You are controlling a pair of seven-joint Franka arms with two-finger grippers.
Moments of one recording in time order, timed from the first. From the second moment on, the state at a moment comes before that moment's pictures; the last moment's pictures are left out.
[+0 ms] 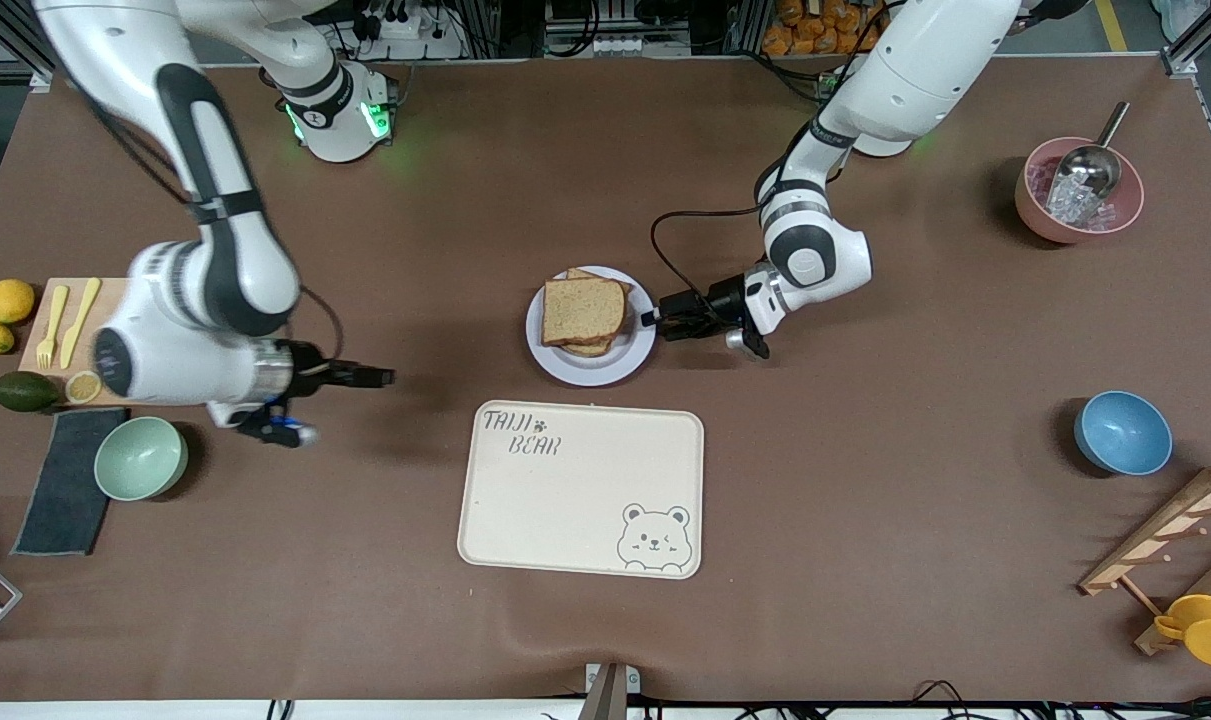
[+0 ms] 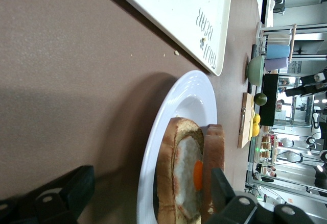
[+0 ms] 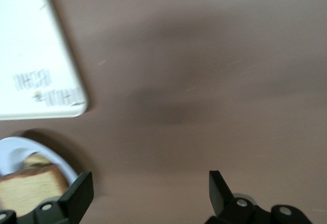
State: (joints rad) left arm -0.36 0.56 -0.25 -2.19 -2.05 2.41 1.22; right arm 0.23 0.40 -0.18 -1.80 0.42 1.90 0.04
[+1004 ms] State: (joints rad) left arm -0.41 0.56 -0.25 -2.18 -2.12 2.42 1.22; right arm 0.01 0.29 -0.07 -1.46 0.19 1.57 -0.06
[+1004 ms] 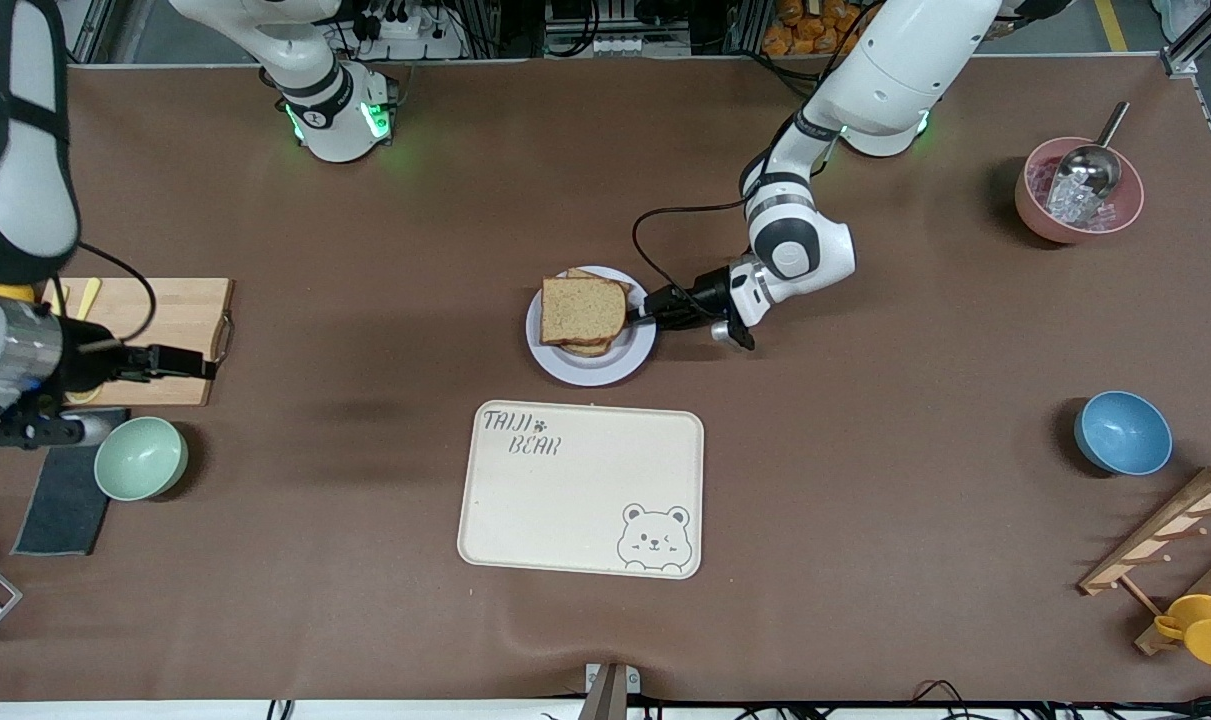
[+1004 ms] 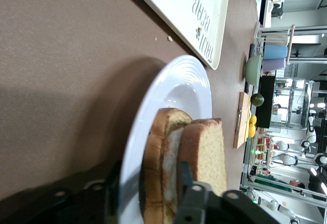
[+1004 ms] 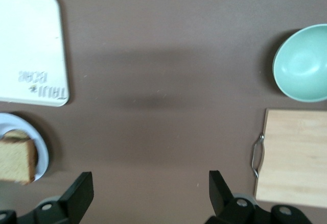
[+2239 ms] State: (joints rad) left arm -0.43 0.56 -0.25 -2.17 -2.31 2.42 1.22; right arm -0.04 0.03 0.06 -1.51 0.03 1.52 0.09
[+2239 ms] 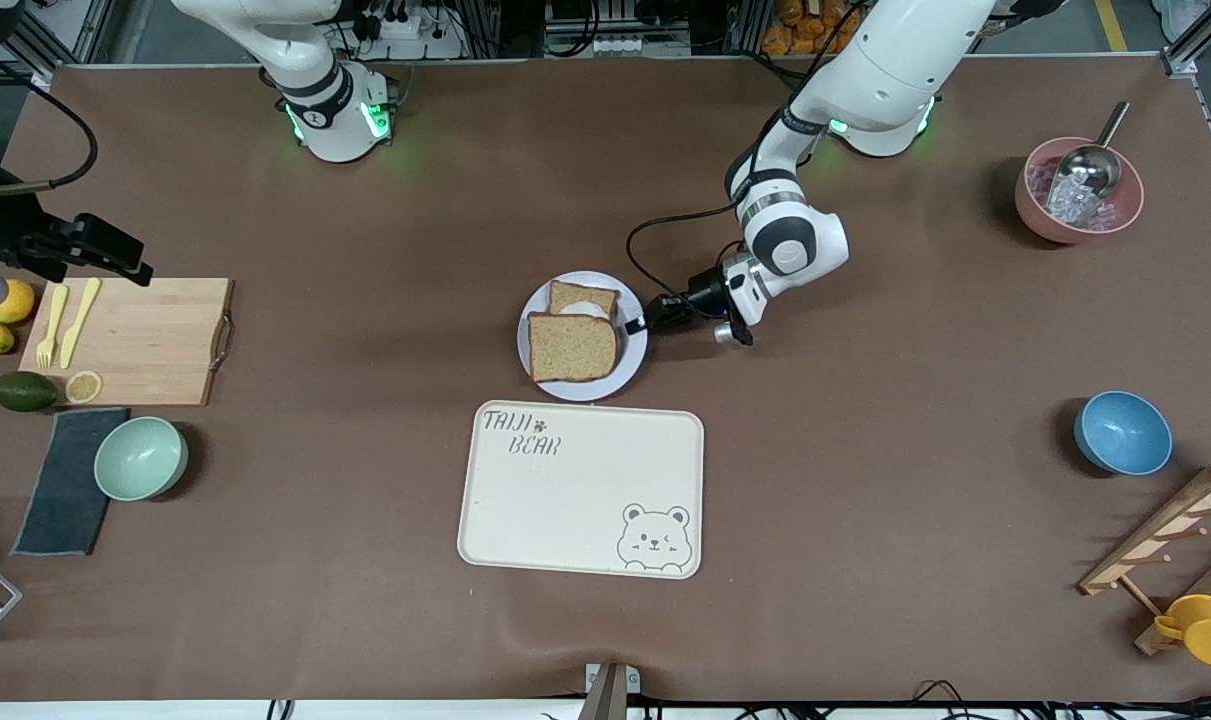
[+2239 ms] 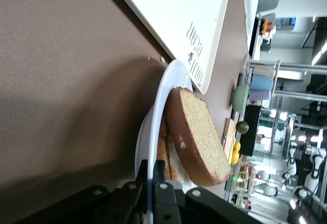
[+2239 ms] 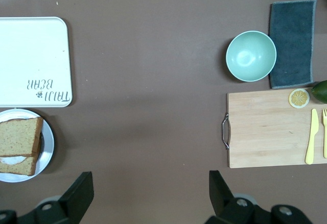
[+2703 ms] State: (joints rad) left arm -0.43 0.53 -0.25 -2.17 -2.36 2.42 1.22; right arm -0.04 0.03 0.07 -1.51 0.03 1.52 0.09
